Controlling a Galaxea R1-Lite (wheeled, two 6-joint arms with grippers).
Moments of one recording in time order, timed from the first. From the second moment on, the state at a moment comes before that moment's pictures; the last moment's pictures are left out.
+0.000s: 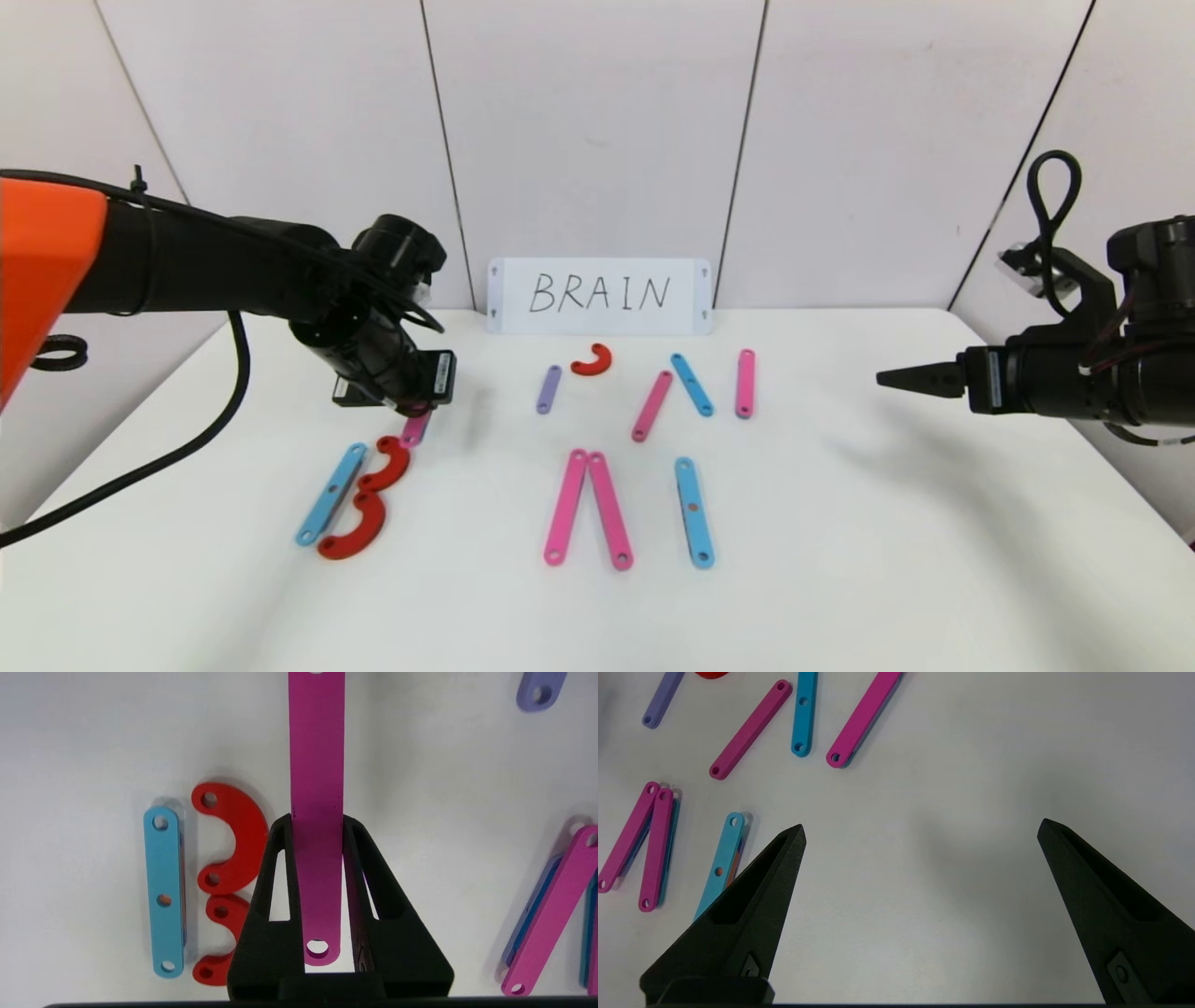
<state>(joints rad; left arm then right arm) -0.33 2.00 -1.53 0.54 0.15 -0.33 -0.03 1.64 -0.92 -0.07 0.37 -0.01</state>
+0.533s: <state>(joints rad) -0.41 1.94 -1.27 0.44 0.17 -0.39 -0.03 1.65 -0.92 -0.07 0.37 -0.01</state>
